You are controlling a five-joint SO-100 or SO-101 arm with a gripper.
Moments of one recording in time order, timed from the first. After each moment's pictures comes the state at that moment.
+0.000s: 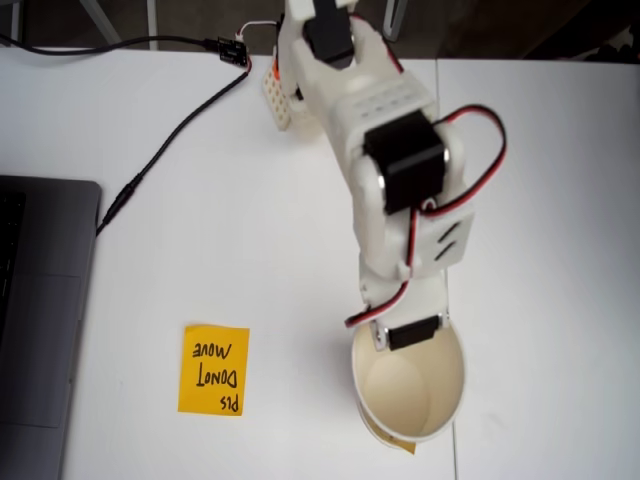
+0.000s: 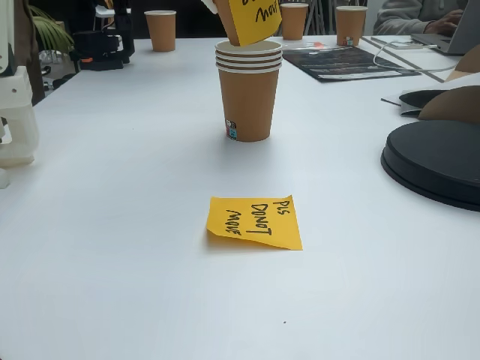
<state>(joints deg) -19.4 77.4 43.0 101.0 5.9</state>
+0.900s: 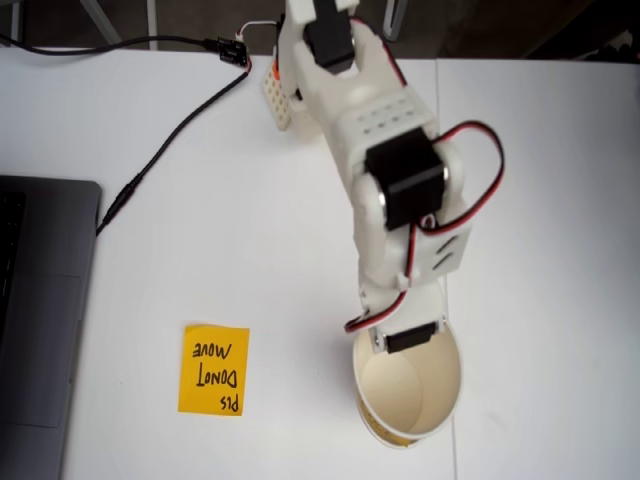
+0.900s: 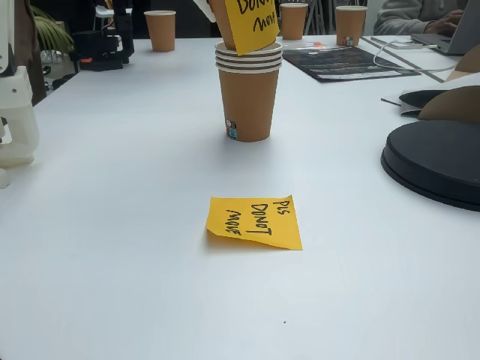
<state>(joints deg) -19.4 76.7 45.0 101.0 5.9</state>
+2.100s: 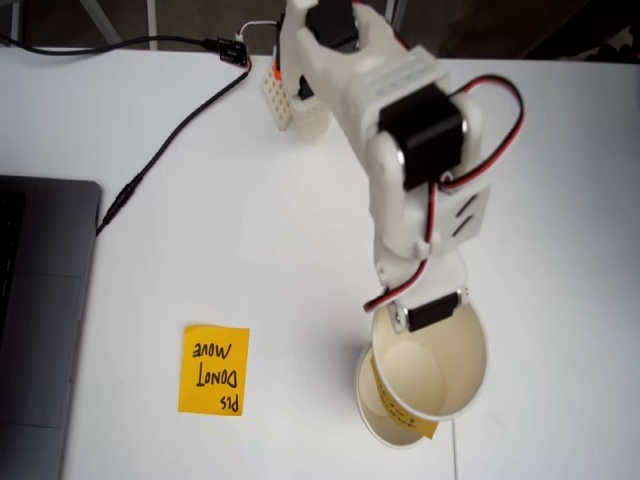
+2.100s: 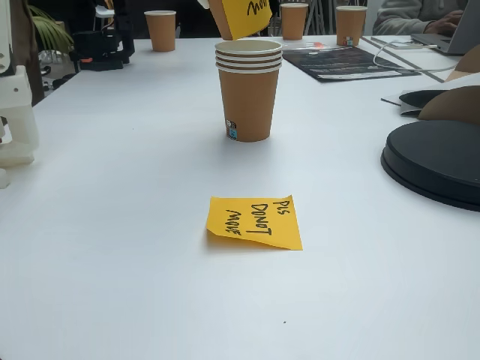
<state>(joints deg) -22.8 78.7 45.2 101.0 5.9</state>
